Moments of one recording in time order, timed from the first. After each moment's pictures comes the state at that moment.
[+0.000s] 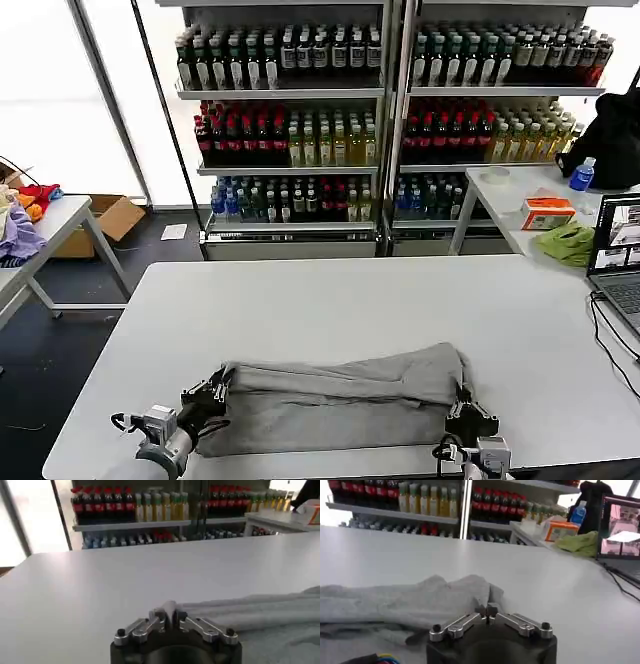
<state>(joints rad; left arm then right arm) 1.47 -1.12 -0.46 -1.99 -0.39 0.39 -0.02 -1.59 1.22 0.40 2.08 0.22 -0.37 0.42</state>
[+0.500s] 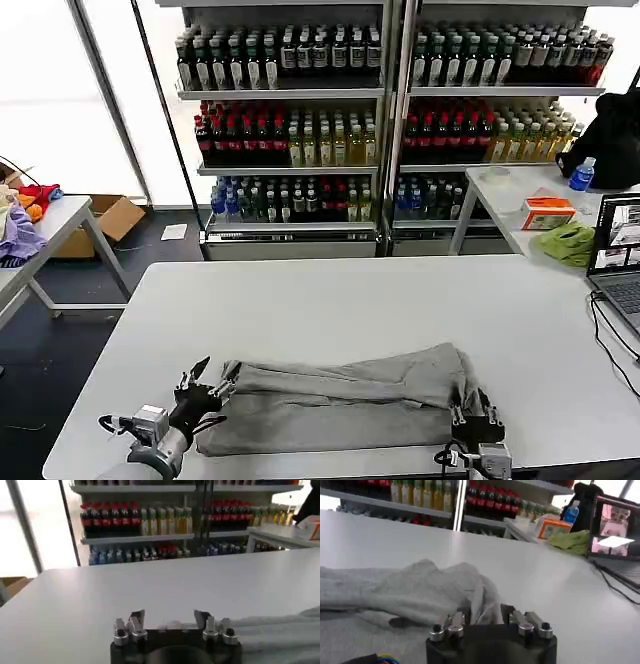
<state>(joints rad) 1.51 -1.15 -0.49 -2.08 -0.38 0.40 -0.04 -1.62 1.20 0.42 2.10 0.20 -0.33 0.43</state>
